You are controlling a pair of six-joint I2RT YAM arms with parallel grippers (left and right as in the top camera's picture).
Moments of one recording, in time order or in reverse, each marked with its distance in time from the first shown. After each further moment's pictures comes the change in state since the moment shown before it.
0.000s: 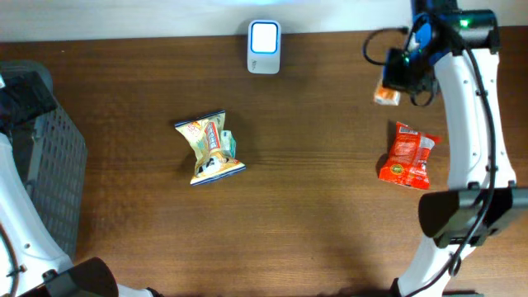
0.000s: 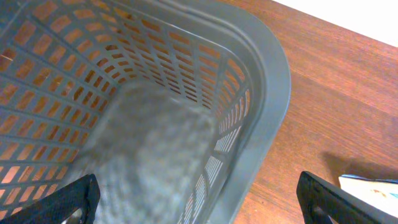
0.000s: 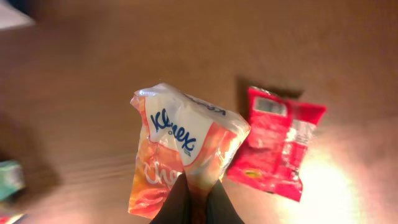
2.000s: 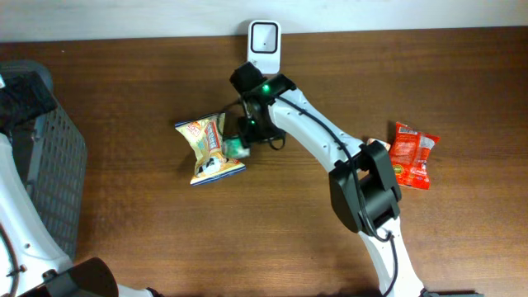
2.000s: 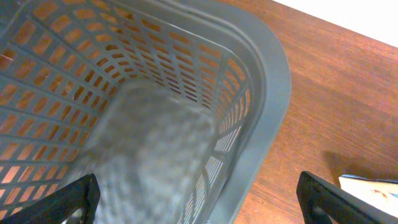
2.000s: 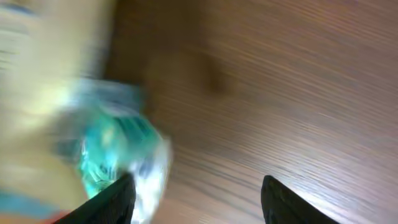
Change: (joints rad) left arm 0.000 0.000 0.000 0.000 0.000 0.000; right arm 0.585 0.330 -0.149 0.365 -0.099 0.036
